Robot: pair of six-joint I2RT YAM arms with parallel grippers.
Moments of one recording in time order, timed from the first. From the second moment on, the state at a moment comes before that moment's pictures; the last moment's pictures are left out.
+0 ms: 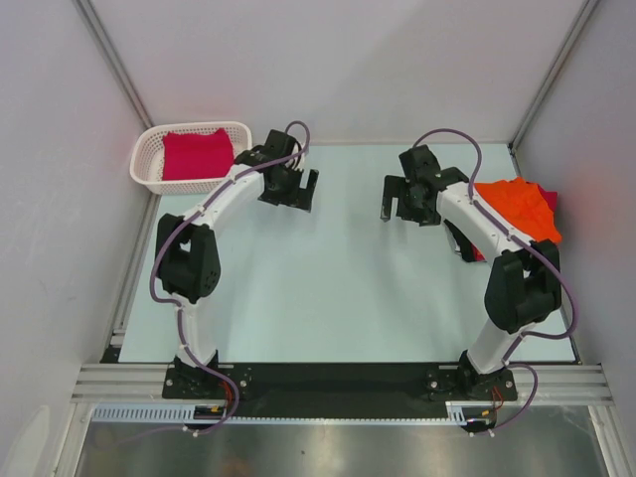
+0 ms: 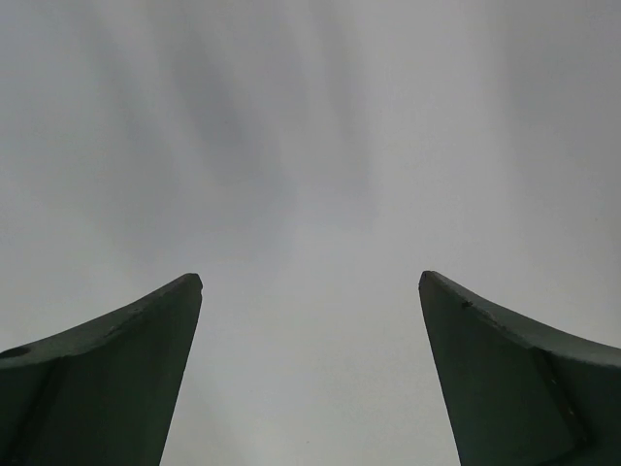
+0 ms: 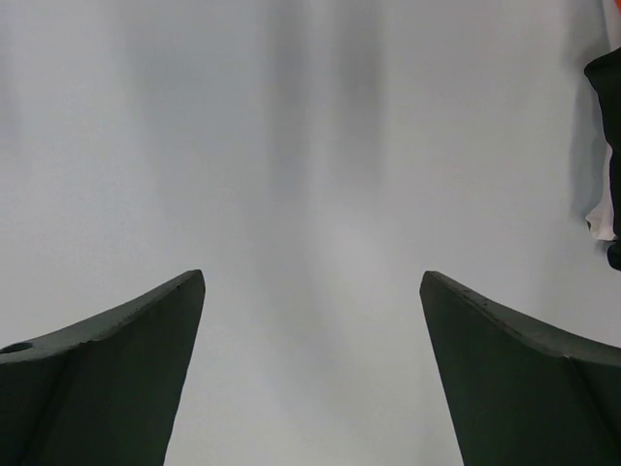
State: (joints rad) left arm -0.41 1.98 1.75 -0.79 0.05 -0.11; right arm 0.36 1.71 1.46 -0.79 0.11 0.43
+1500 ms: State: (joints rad) left arm 0.11 2.24 2.36 -0.80 -0.21 -0.27; right arm 0.39 1.73 1.53 -0.83 0.10 0.42
